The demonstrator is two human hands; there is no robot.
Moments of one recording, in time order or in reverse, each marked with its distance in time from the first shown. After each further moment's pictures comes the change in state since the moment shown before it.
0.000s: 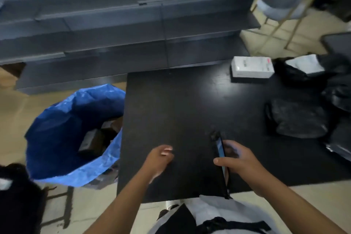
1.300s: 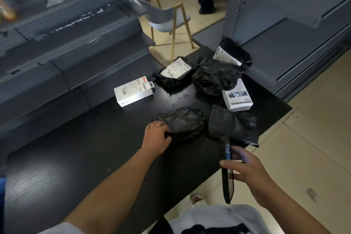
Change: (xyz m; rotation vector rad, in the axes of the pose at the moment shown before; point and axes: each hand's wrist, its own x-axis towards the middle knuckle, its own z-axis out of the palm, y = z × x) left_hand 0.090 0.267 0.349 1.052 0.008 0.815; right_hand -0.101 0.147 -0.326 0.426 0.489 0.000
